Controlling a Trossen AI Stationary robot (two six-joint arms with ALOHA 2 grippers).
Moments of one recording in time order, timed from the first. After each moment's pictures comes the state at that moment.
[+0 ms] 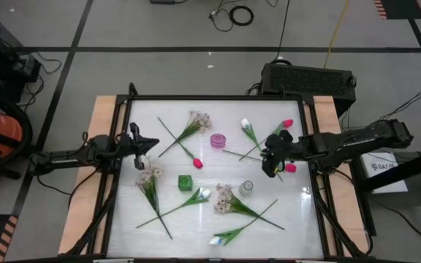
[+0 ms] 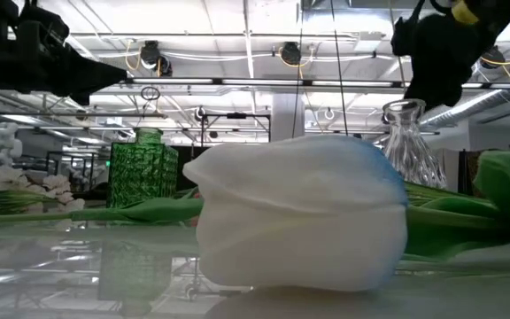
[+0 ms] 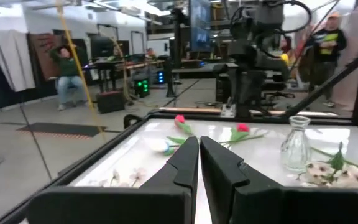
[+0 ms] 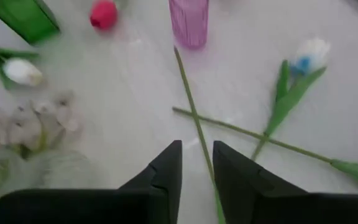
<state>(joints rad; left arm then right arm) 0.11 0.04 0.00 0.13 -0.10 0.06 0.13 1.01 0.72 -0.65 0.33 0.61</state>
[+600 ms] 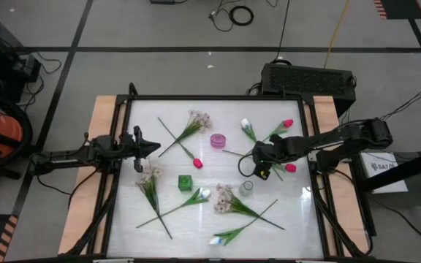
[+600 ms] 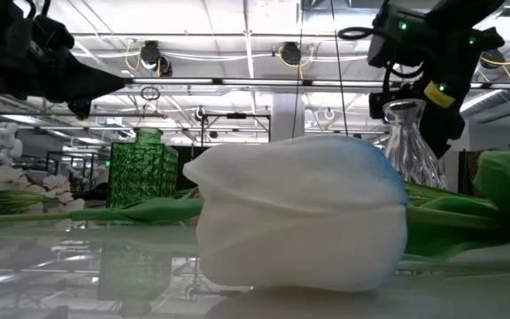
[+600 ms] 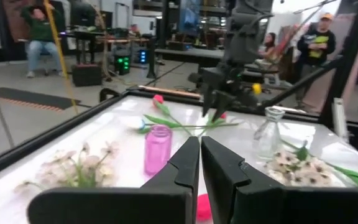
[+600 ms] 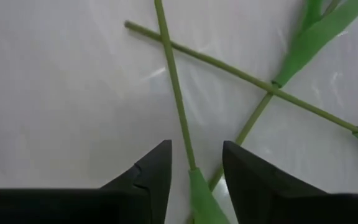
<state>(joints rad) 0.11 0.04 0.00 0.06 -0.03 -0.10 0.03 1.37 0.72 -0.64 0.25 0.51</state>
